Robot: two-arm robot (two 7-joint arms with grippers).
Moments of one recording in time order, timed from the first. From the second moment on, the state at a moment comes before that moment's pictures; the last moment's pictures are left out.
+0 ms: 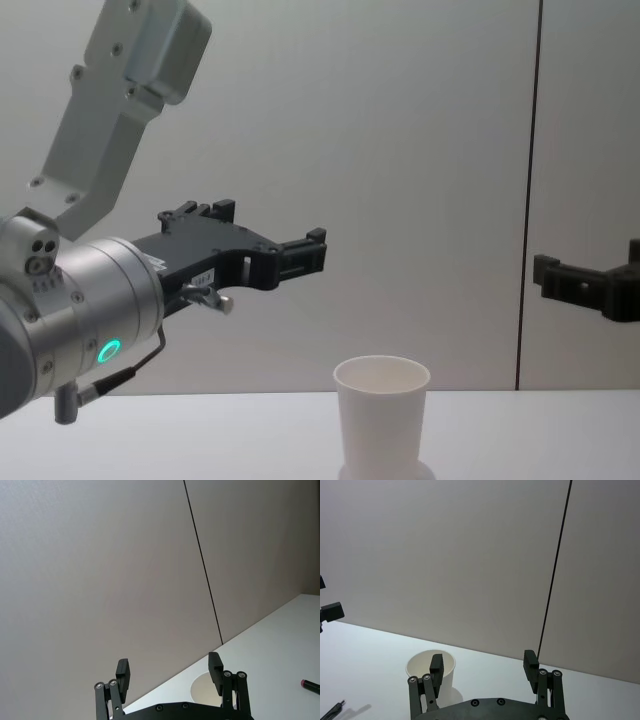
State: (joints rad) left arm -0.24 0.38 0.45 -1.63 -0.20 0.01 -0.01; right arm -0.02 0.32 -0.24 -1.80 0.23 0.09 0.03
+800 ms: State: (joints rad) left arm -0.24 0.38 0.45 -1.63 -0.20 0.01 -0.01; right arm 0.02 0.28 -0.25 -1.85 0.15 0.39 -0.04
